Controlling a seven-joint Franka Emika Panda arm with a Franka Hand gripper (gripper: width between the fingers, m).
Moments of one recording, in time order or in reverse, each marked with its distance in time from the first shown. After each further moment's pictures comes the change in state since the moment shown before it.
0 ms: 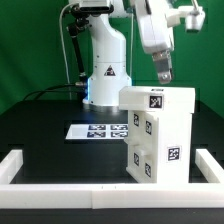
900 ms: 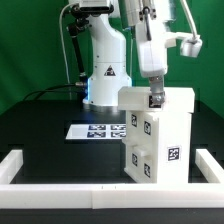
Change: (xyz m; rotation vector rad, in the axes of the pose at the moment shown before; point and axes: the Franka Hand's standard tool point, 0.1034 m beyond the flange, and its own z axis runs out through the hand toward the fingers) arm 0.018 0.006 0.033 -0.042 0.079 -0.016
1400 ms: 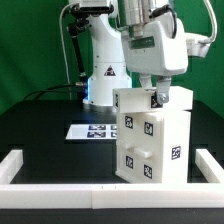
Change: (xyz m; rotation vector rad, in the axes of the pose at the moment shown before) arm 0.008 -0.002 -0.002 -0.030 0.041 -0.380
